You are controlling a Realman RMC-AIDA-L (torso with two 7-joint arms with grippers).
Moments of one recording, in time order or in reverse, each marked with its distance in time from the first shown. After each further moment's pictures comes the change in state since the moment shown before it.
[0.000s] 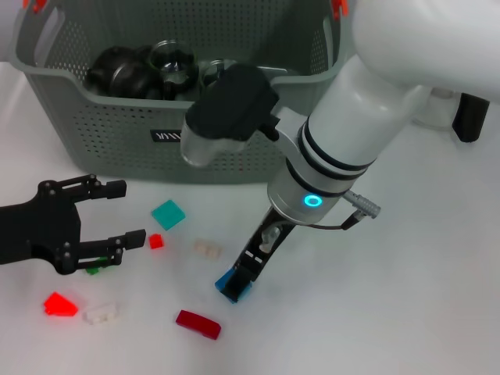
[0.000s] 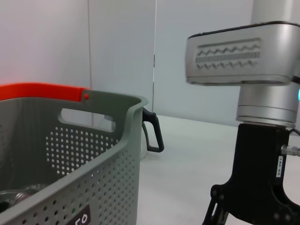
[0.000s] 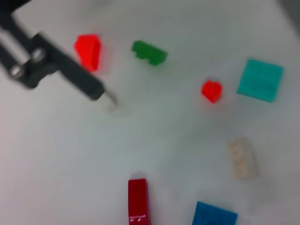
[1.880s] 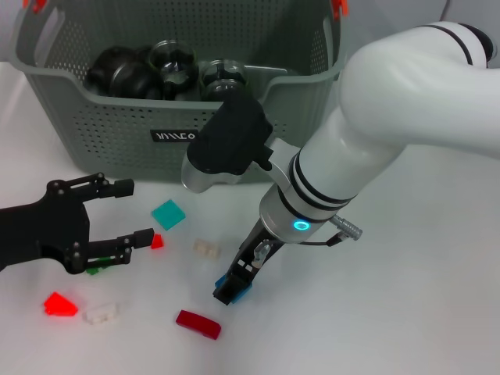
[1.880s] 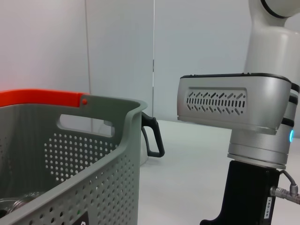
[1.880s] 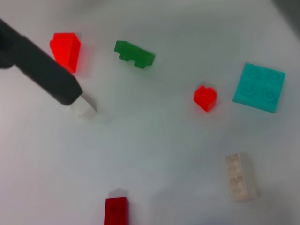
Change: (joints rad) left arm -0.005 -0.006 -0.002 -0.036 -0.006 -0.020 0.040; right arm 0.000 0.014 -0.167 0.146 0.108 0.259 -0.064
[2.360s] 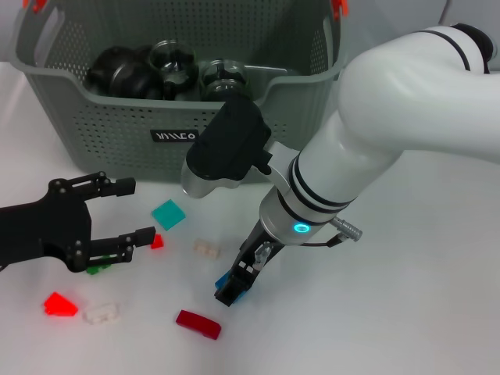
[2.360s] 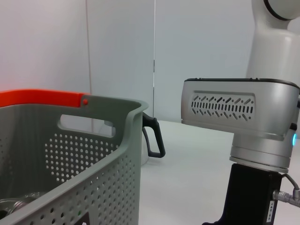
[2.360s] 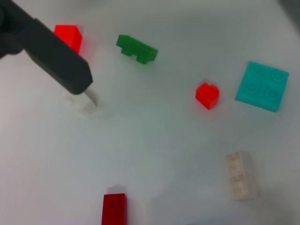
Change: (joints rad) left arm -0.004 0.000 0.000 -0.007 0.000 -0.007 0.001; right arm 0.000 0.000 -0.022 0.000 0.000 0.014 -0.009
